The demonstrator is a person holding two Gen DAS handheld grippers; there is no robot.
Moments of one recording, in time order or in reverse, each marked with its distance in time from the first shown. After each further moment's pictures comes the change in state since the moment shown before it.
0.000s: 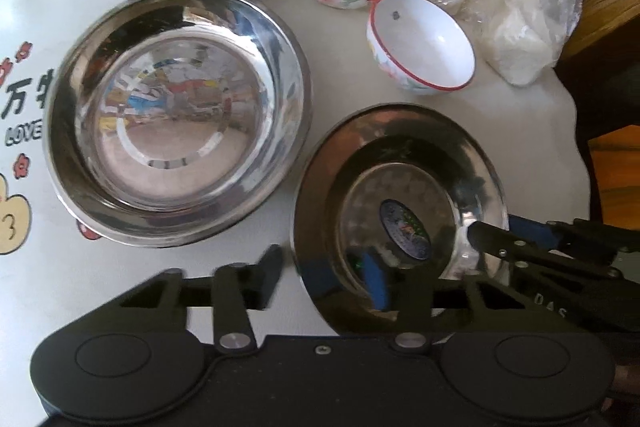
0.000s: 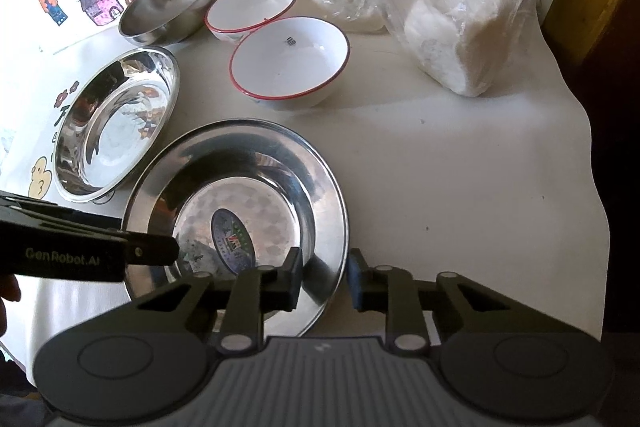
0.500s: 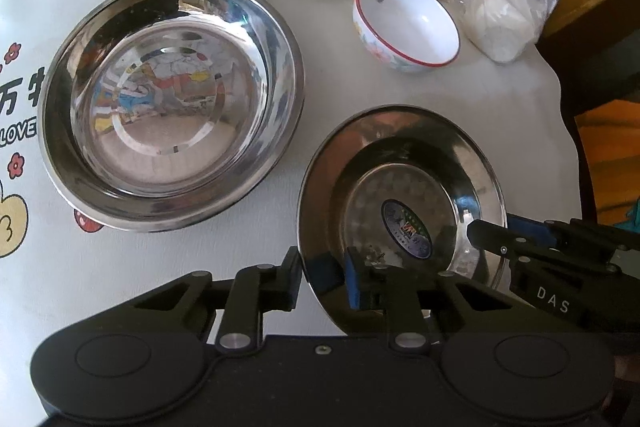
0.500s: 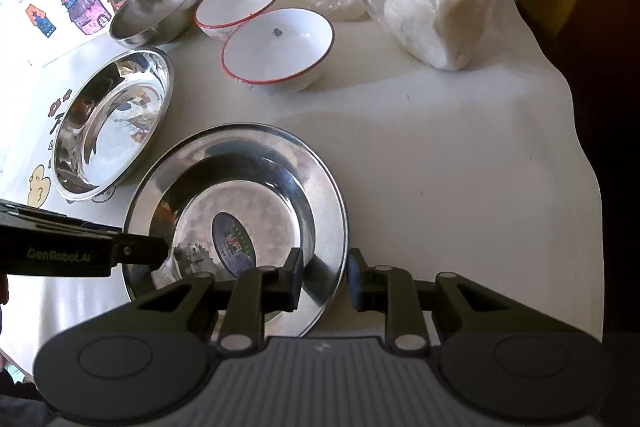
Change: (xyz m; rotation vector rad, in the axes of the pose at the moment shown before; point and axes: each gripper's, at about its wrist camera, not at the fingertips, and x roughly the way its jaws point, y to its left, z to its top) left arm -0.006 0.005 -0.010 0.062 0.021 -0.024; right arm -0.010 0.001 -0.018 0.081 0.006 -0.018
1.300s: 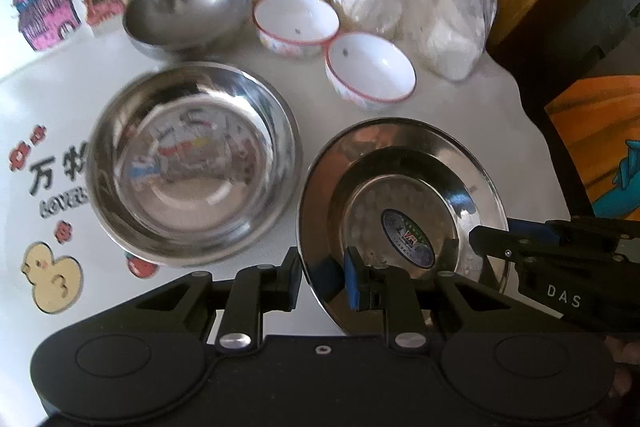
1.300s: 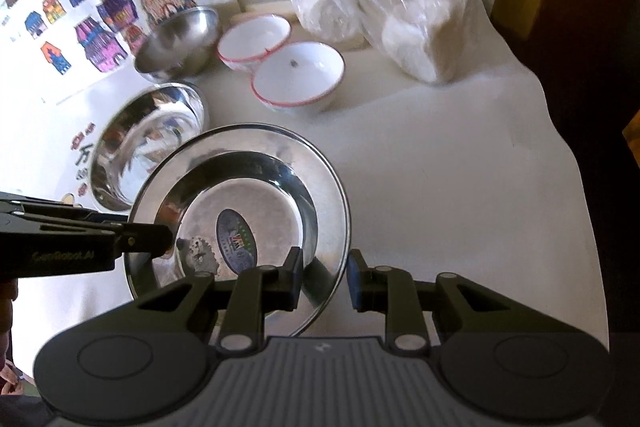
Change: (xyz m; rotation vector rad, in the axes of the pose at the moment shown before) left arm -0.056 0.007 -0.013 0.175 -0.154 0.002; right arm -0.046 0.027 -0.019 0.069 -0.124 0.000
